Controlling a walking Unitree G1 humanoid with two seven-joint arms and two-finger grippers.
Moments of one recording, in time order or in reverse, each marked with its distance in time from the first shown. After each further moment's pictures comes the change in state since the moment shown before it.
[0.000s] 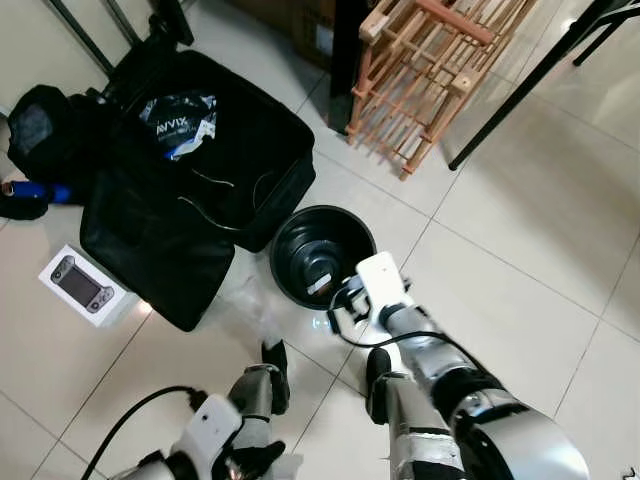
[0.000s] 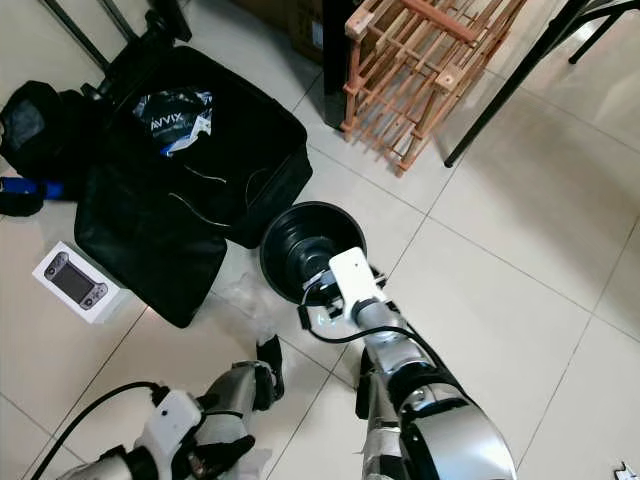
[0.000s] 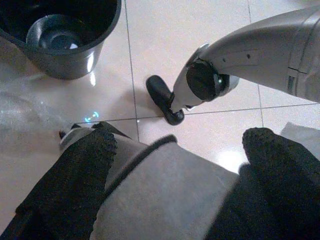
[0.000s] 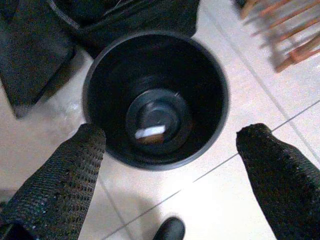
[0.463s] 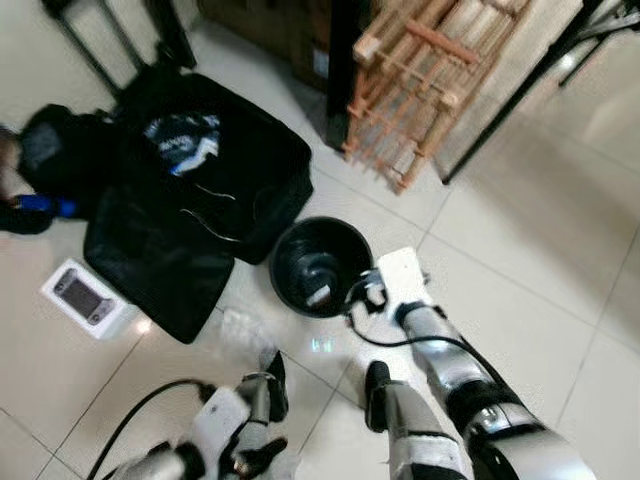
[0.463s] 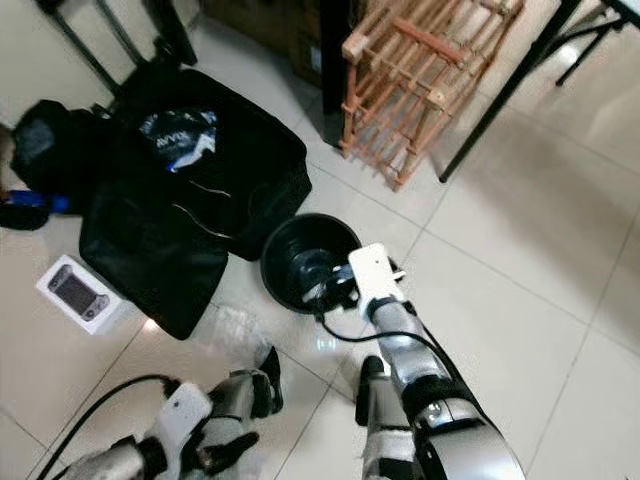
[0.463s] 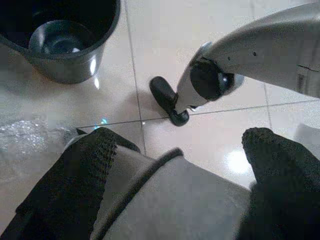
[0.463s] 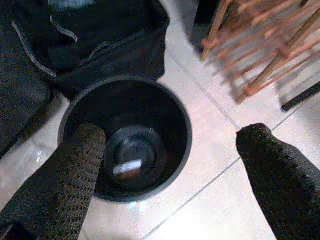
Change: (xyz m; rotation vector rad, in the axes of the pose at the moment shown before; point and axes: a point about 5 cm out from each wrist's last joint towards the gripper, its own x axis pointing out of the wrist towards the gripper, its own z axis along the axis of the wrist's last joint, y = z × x) left arm 0.016 0.007 0.006 0.019 0.026 -0.015; right arm -0.012 -0.023 -0.002 0.037 -0.107 -0.108
